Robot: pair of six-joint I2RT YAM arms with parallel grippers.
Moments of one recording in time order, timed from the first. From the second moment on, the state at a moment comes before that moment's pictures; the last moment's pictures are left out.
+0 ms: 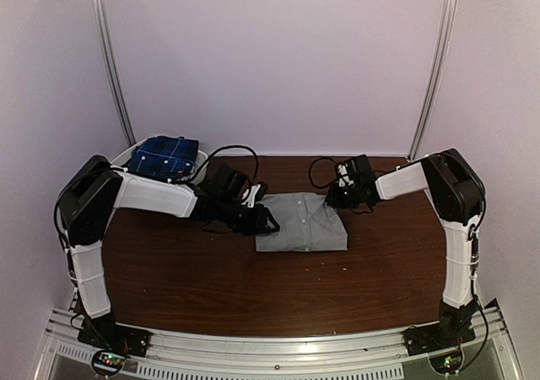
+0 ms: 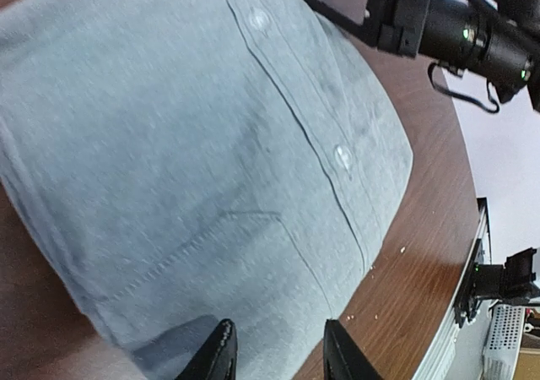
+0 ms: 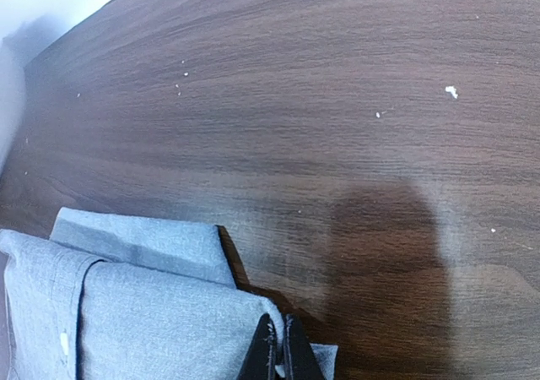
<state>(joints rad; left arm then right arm) -0.74 1.96 1.22 -0.04 0.42 -0.59 0.38 2.13 1.28 0.09 -0.15 0.44</state>
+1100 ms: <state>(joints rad) -0.75 1.98 1.48 -0.11 0.27 -0.62 0.51 1.83 1.32 -0.24 0.04 0.38</state>
